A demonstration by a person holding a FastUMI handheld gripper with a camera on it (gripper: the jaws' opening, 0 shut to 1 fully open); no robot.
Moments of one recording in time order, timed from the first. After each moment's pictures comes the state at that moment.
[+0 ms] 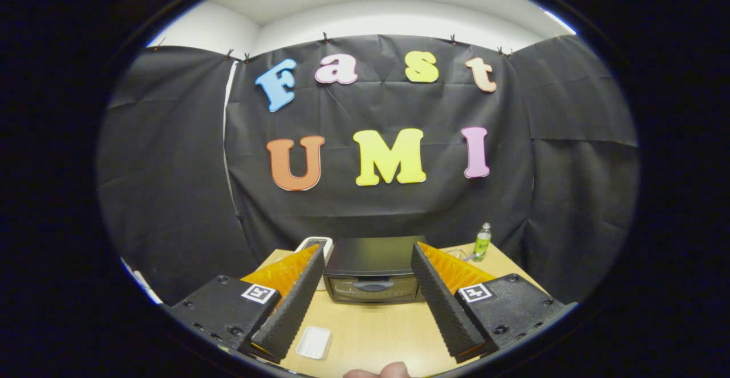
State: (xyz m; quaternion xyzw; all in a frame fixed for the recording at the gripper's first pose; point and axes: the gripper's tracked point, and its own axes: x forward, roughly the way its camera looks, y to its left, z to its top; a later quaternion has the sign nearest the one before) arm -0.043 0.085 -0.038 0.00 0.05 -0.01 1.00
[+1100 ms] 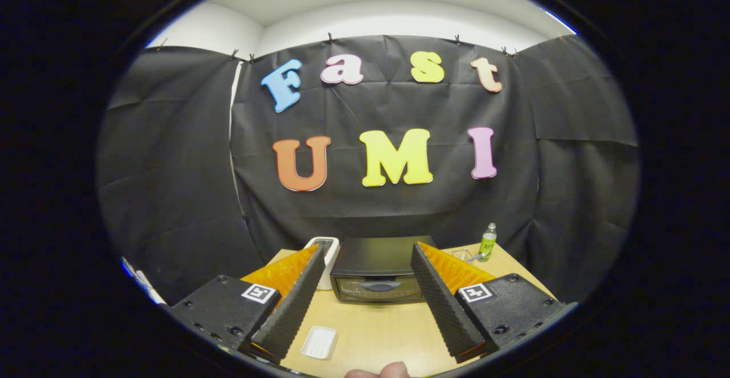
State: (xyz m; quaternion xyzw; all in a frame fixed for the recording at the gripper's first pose) arm -0.035 0.089 -0.040 0.00 0.04 0.00 1.00
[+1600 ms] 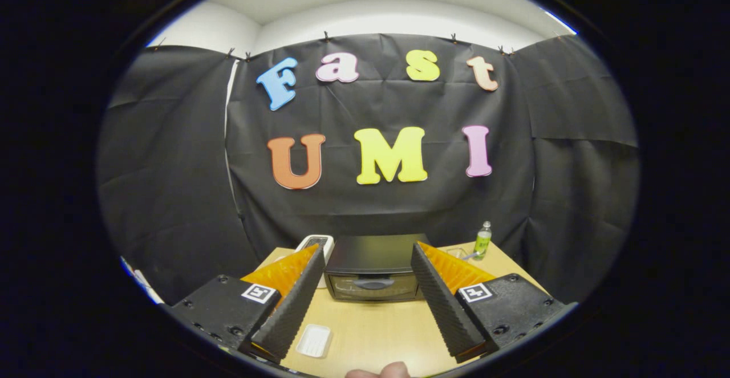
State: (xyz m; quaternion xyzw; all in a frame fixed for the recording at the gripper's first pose) arm -0.040 0.076 -0.043 0.00 0.05 -0.01 1.00
